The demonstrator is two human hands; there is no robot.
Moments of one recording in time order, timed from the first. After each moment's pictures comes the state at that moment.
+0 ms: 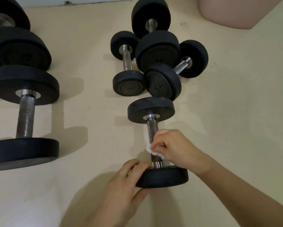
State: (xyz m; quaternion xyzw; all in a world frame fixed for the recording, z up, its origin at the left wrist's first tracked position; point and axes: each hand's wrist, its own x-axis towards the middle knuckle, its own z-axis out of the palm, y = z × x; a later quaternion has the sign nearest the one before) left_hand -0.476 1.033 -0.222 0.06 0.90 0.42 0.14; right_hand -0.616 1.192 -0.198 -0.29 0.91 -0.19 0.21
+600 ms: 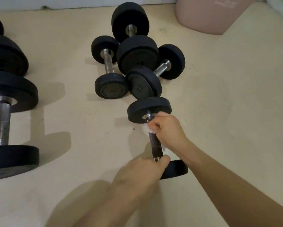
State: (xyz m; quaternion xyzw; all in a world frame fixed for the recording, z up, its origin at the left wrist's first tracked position) left_hand -0.533 1.090 -0.190 0.22 0.93 0.17 0.22; right_hand -0.638 1.209 -0.205 -0.14 0.96 -0.22 0.09
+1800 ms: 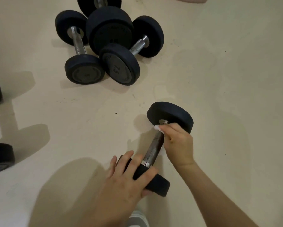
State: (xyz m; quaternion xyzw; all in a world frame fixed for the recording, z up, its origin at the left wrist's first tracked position) left_hand -0.458 1.092 -0.219 0.26 0.94 0.24 0.04; right_hand -0.545 1.284 -0.237 -0.04 0.96 -0.23 -0.13
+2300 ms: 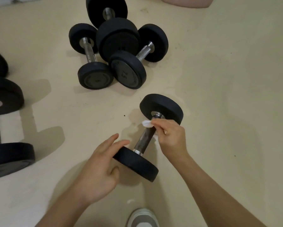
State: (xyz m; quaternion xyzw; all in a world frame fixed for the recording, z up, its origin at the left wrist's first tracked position) left_hand -0.490 1.026 -0.203 0.07 0.88 0.45 0.16; right_hand -0.554 1.243 -0.220 -0.03 0.93 -0.35 -0.11
